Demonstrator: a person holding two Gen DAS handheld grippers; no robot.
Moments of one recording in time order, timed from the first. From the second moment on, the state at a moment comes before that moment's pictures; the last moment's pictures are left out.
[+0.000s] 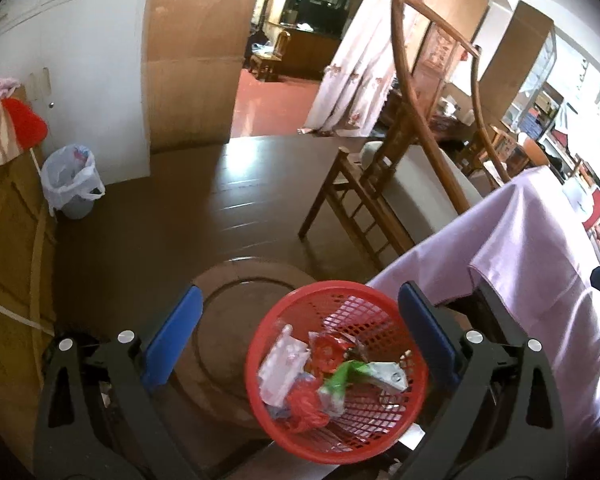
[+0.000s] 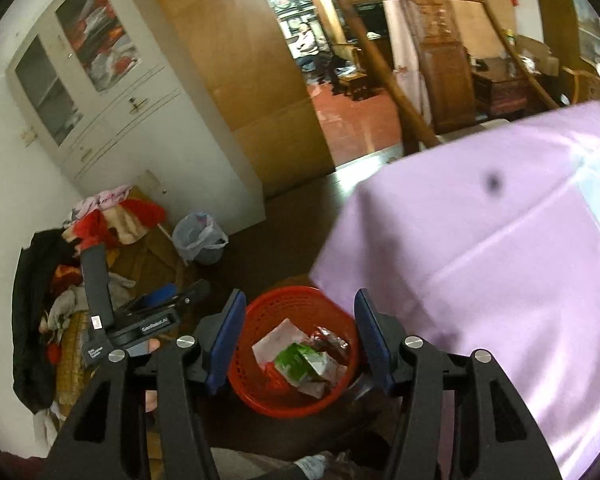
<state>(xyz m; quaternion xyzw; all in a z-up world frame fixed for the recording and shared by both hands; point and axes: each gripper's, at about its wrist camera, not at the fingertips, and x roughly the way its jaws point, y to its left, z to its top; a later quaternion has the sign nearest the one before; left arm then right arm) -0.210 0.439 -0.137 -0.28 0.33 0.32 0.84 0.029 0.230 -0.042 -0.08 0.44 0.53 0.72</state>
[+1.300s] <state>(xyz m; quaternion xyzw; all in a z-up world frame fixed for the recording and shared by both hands) 0.038 0.160 -0.030 -0.06 0.38 0.03 0.92 0.169 -0.178 -0.004 0.02 0.35 0.21 0.91</state>
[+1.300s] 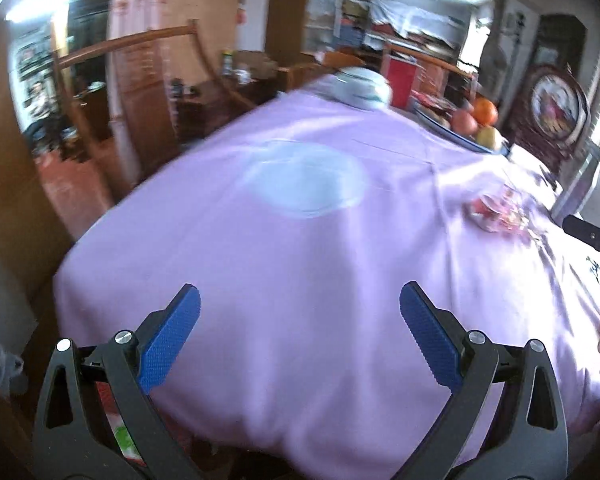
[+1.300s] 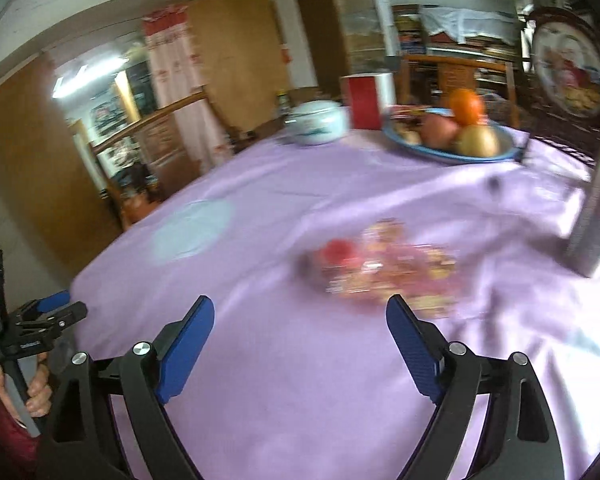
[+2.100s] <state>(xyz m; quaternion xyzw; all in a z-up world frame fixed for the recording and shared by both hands) 0.228 -0.056 -0.079 0.09 0.46 -0.14 0.87 0.201 -0.253 -0.041 0.13 0.40 0.15 0.90</state>
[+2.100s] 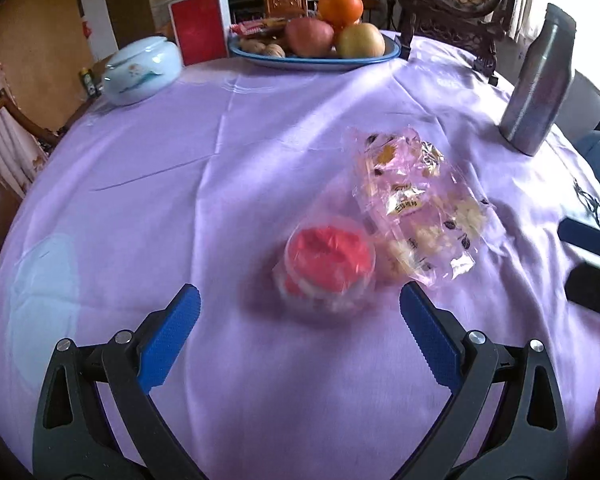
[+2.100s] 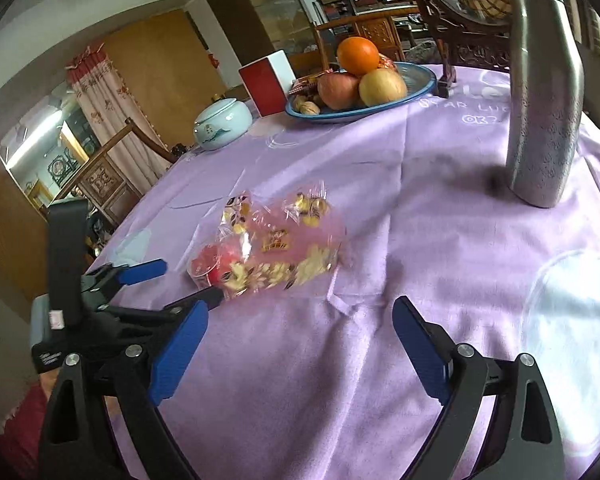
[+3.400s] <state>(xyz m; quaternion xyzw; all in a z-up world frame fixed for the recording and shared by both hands) 0.239 0.035 -0.040 -0.08 0.39 -0.09 0.91 0.216 -0.195 -0.036 0.04 0.37 0.16 0.91</state>
